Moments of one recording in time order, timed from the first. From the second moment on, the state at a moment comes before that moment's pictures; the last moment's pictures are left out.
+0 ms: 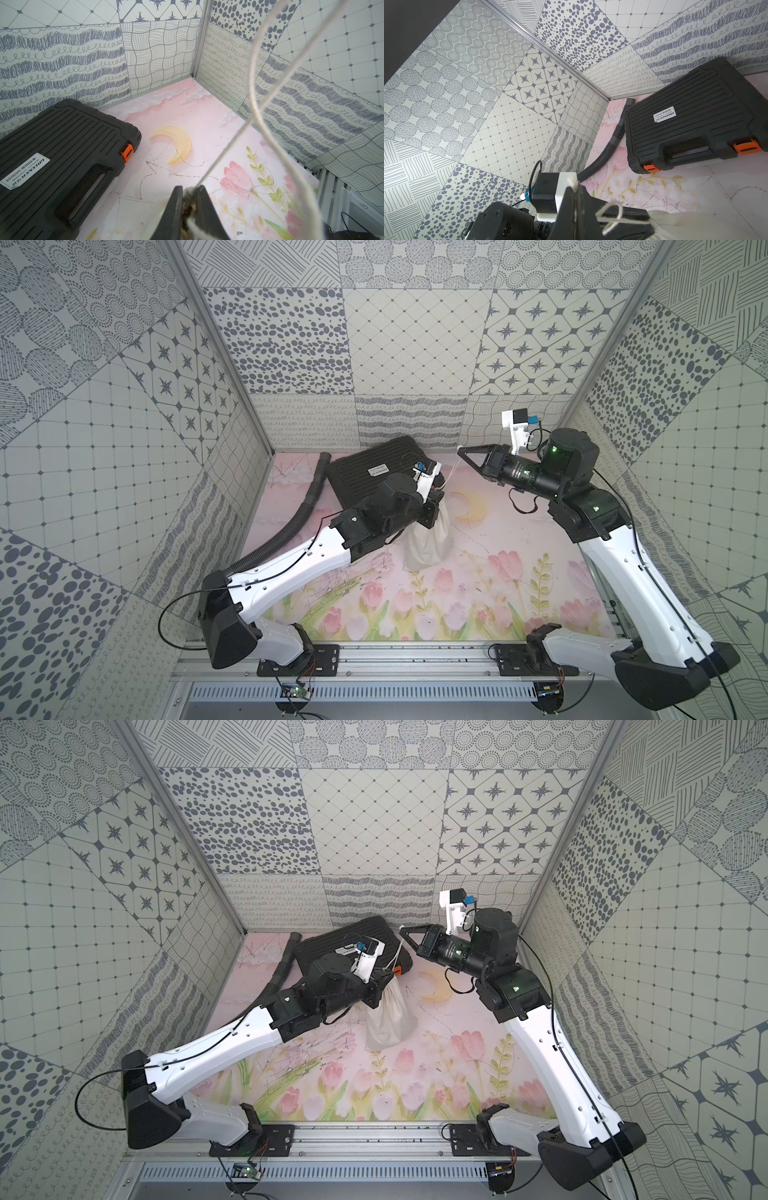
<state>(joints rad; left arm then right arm) -0.87 1.42 1.34 -0.24 -0.11 -0.18 0.42 1.20 1.53 -0.45 -0.50 0.82</state>
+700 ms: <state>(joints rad) -0.87 1.41 1.33 -0.29 -0.12 -0.19 0.41 1.20 1.56 -0.45 -0.51 0.83</state>
